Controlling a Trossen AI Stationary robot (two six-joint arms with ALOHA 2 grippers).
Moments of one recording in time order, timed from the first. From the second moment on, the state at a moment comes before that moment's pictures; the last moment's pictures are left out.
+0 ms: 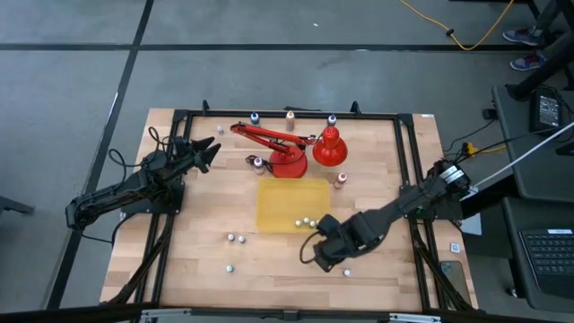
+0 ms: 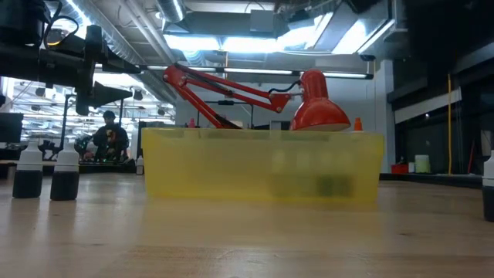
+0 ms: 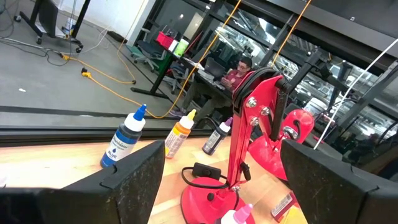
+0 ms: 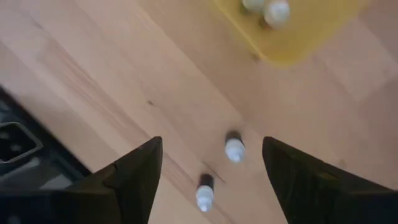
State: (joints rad) left arm 0.44 0.00 0.01 0.05 -0.27 -0.59; right arm 0.53 1.82 1.50 -1.08 0.06 1.31
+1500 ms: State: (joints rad) left arm 0.44 0.00 0.01 0.05 -0.27 -0.59; right arm 0.59 1.86 1.17 -0.73 0.00 1.35
